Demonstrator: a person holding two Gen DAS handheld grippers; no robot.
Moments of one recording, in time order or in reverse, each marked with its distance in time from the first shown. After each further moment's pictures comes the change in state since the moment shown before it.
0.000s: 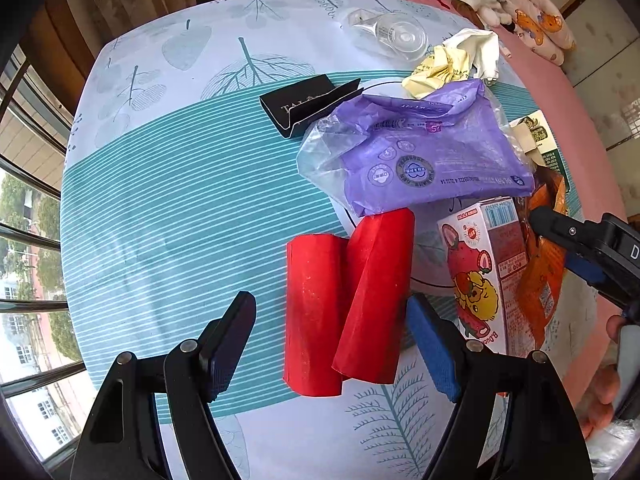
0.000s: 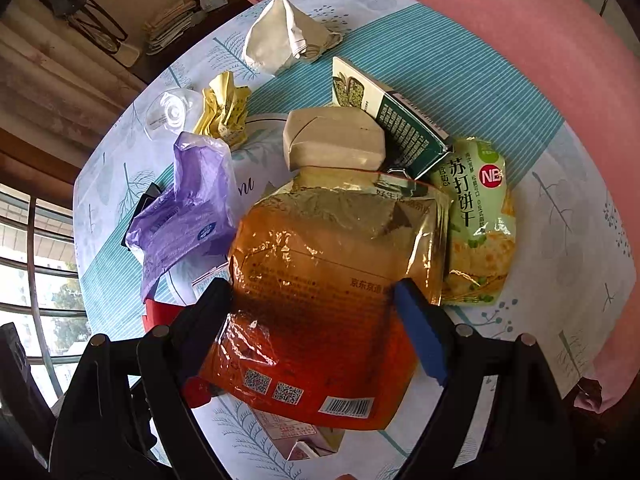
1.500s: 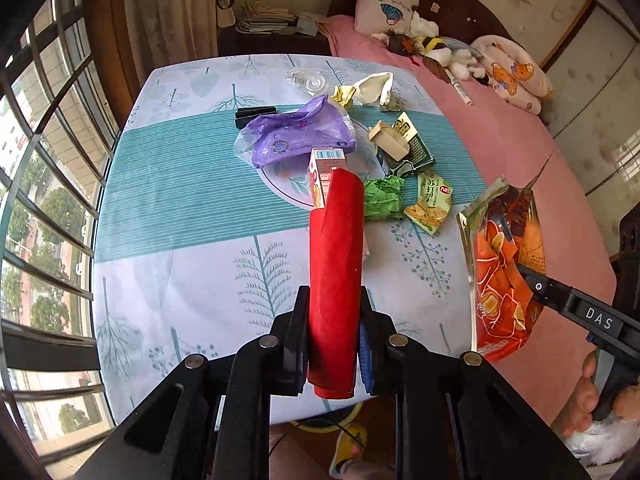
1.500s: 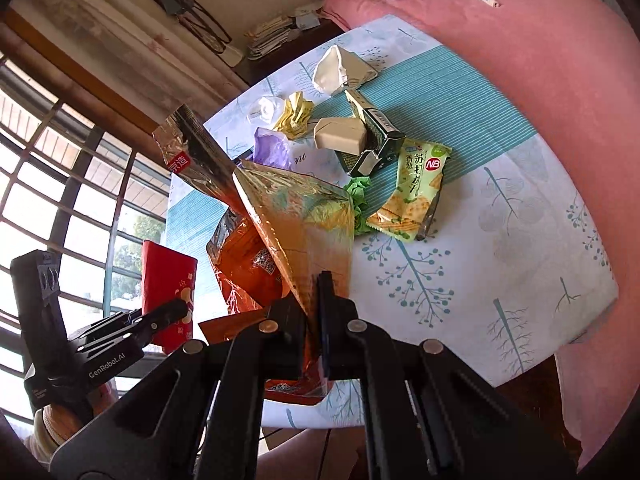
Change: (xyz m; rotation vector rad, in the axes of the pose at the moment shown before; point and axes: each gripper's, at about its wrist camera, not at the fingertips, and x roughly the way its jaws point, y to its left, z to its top) left arm -0.149 -0.130 -0.178 -0.112 -0.254 -0.020; right arm -0.156 -0.110 -0.084 -0.257 -0.055 0.346
